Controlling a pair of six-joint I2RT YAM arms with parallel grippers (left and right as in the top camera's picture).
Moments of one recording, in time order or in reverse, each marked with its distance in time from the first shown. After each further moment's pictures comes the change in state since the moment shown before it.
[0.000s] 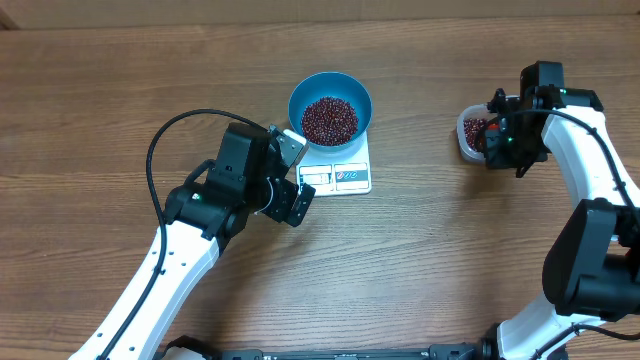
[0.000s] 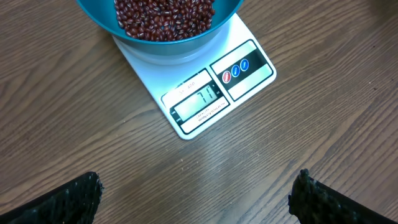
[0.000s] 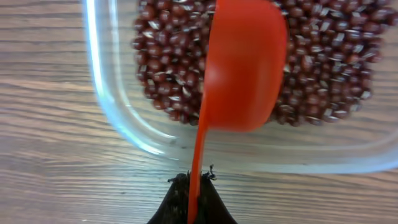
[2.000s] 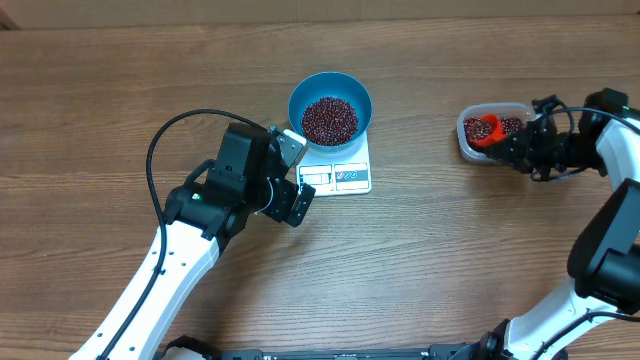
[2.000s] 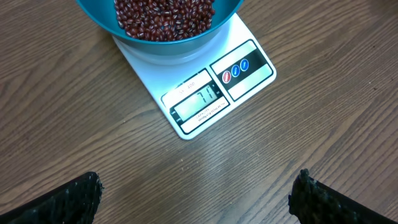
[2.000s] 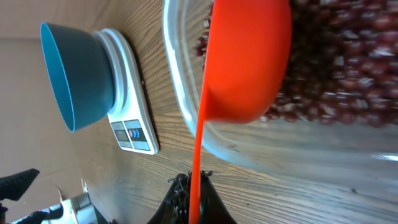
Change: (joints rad) left arm 0.000 0.000 0.000 0.000 0.000 0.000; right arm -0.296 0.100 -0.006 -0.034 -0.745 0.069
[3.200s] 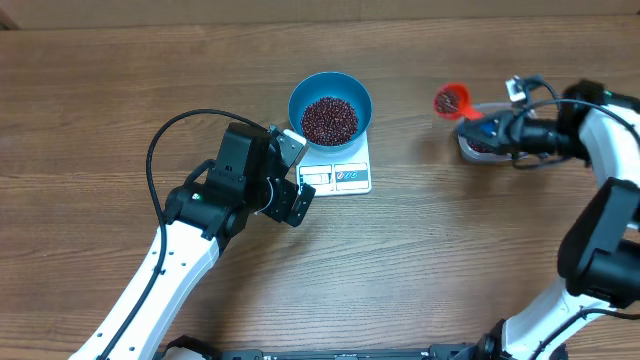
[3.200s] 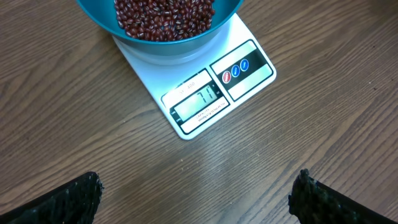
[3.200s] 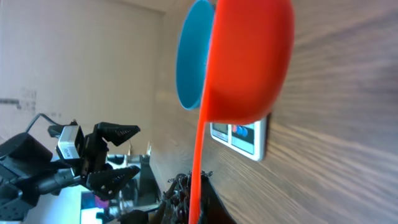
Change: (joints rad) left arm 0.000 0.000 0.000 0.000 0.000 0.000; right arm 0.124 0.003 0.075 -0.135 -0.402 -0.226
